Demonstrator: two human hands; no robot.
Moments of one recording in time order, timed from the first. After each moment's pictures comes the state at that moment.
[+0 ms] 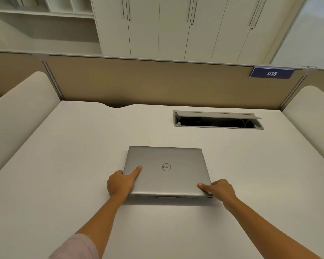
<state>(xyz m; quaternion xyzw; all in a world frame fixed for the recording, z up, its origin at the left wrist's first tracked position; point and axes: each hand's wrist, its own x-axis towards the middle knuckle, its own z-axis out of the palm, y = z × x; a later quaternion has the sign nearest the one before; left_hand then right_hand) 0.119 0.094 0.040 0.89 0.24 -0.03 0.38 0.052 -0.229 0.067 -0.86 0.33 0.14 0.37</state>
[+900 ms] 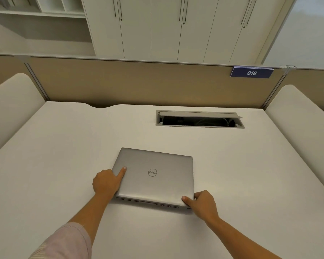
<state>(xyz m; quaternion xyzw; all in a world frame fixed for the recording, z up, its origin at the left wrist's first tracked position) 0.112 0.046 0.038 0.99 0.13 -0.01 0.10 -0.006 -0.260 0.060 -0.89 0.25 0.11 0.38</state>
